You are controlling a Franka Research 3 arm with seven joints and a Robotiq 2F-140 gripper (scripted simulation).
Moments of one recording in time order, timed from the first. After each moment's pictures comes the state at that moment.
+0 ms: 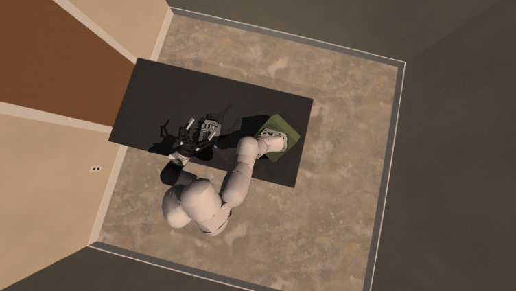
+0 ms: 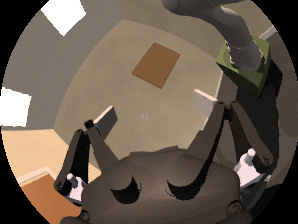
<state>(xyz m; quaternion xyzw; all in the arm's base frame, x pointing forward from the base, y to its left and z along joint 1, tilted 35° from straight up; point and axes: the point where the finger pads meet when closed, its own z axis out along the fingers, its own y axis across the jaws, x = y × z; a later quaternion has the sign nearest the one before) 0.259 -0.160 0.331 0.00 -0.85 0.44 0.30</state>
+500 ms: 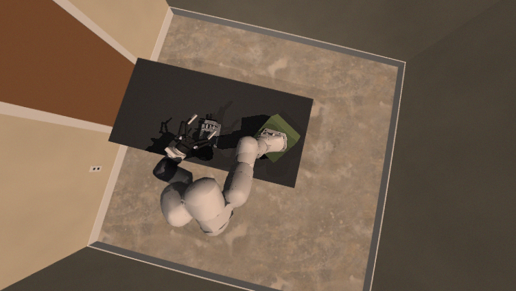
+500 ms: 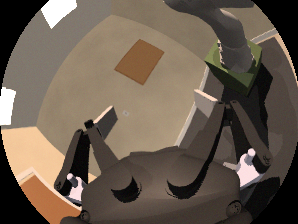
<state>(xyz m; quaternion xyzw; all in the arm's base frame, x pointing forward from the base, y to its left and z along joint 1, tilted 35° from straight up) 0.263 -0.169 0.314 0.03 -0.89 0.36 0.29</state>
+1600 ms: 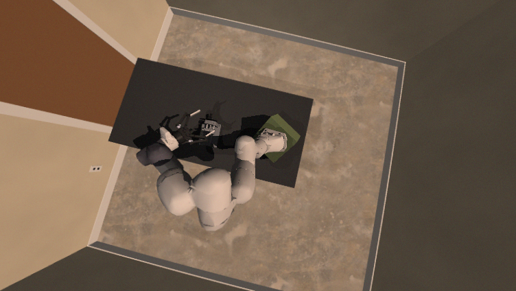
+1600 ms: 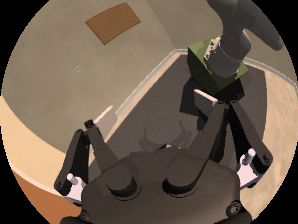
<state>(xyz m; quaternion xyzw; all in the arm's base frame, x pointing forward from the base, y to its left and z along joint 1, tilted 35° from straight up) 0.303 -0.171 0.266 0.24 -0.94 0.13 0.20</state>
